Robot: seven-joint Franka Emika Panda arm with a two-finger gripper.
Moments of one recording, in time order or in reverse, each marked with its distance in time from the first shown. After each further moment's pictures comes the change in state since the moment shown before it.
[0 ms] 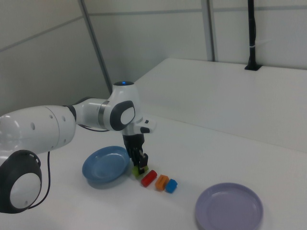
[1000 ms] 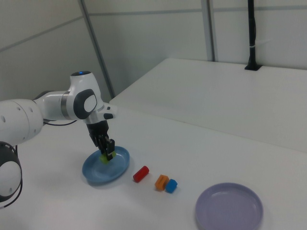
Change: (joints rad) arm 0.202 -0.048 0.009 0.005 -0.013 0.002 -0.001
